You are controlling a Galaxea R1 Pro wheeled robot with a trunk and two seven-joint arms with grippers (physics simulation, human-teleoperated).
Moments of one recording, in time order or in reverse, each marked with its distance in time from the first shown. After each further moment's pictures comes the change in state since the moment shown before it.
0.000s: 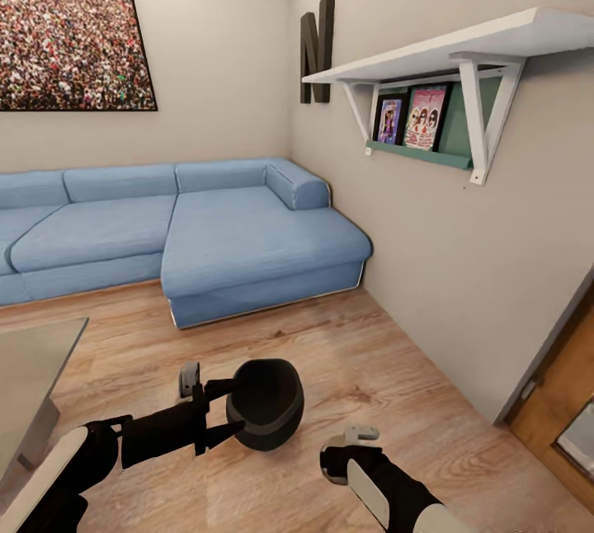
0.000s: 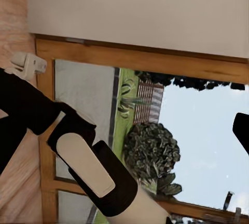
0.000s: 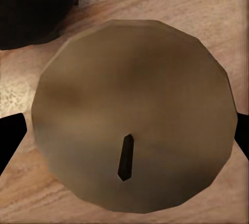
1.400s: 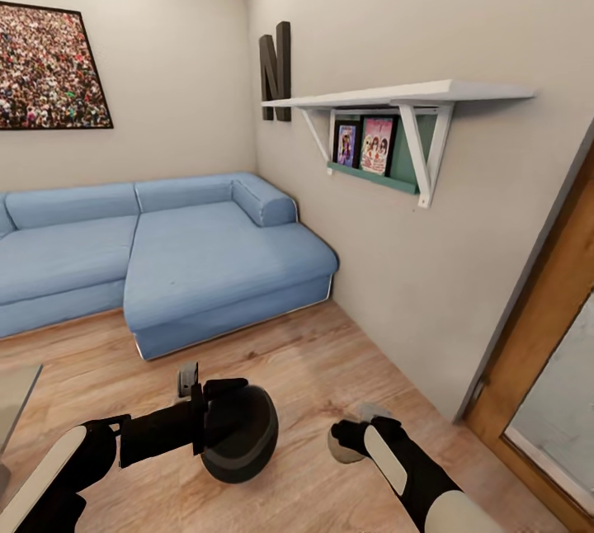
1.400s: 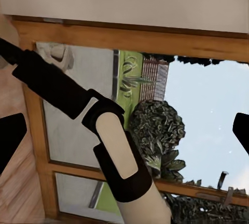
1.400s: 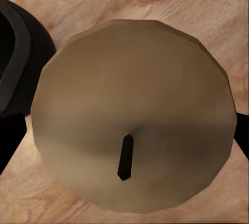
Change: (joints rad) left arm -0.001 0.006 0.003 -0.002 -0.010 -0.001 0.003; right arm 0.004 -0.040 -0.227 -0.160 0.010 0.151 -0.010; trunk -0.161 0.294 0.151
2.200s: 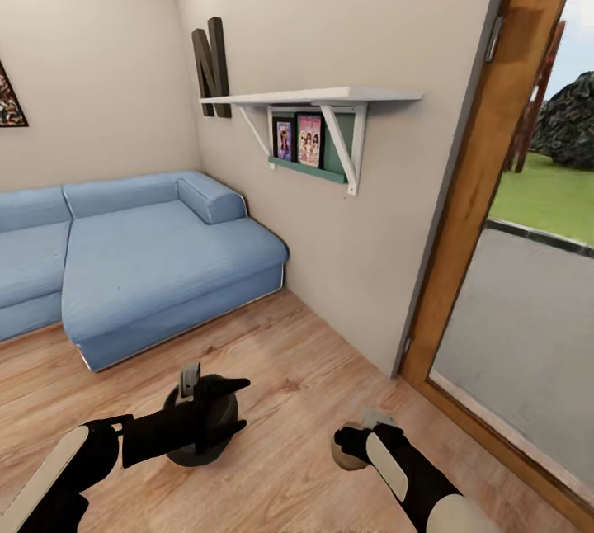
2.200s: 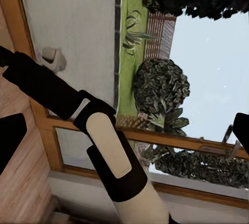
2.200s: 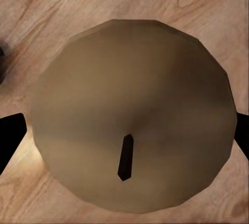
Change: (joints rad) left arm 0.000 -0.007 -0.006 -0.006 -0.003 0.000 0.000; right arm 0.002 -0.002 -0.001 0.051 -0.001 -0.040 0.010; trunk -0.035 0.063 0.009
